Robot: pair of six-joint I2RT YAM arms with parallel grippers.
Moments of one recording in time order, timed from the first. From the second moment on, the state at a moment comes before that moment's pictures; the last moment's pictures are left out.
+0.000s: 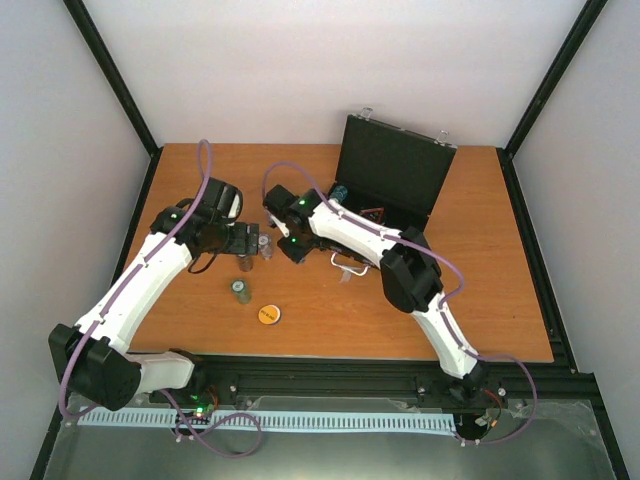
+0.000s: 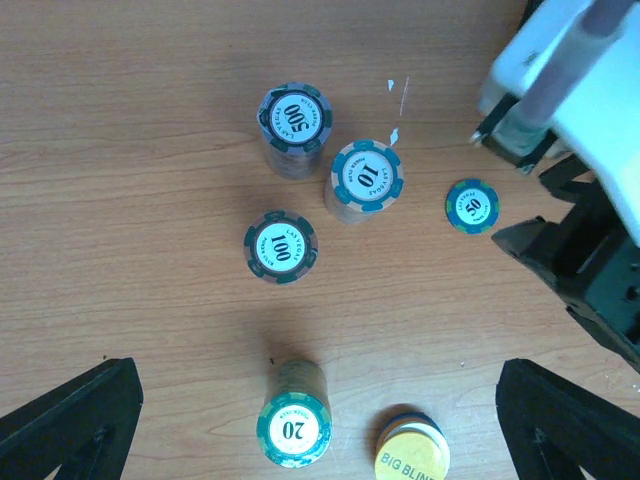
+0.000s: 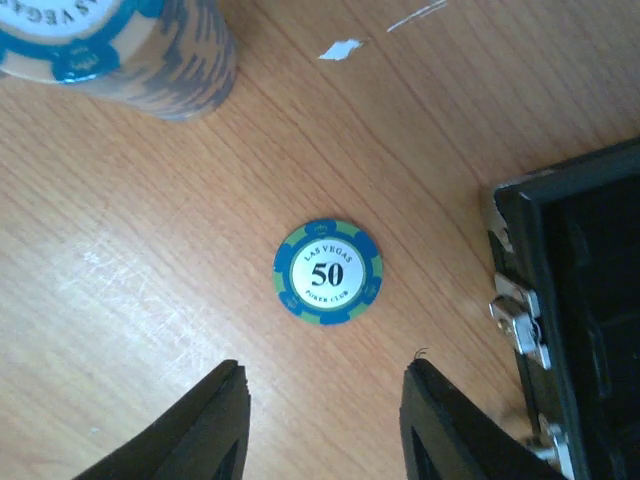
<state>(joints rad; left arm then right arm) -0.38 1.26 1.20 -1.02 -0.10 -0.32 0.87 2.32 2.07 -1.09 0.05 0.03</state>
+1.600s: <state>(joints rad) -0.38 1.26 1.20 -1.02 -0.10 -0.32 0.82 2.46 2.16 -1.08 -0.06 0.03</state>
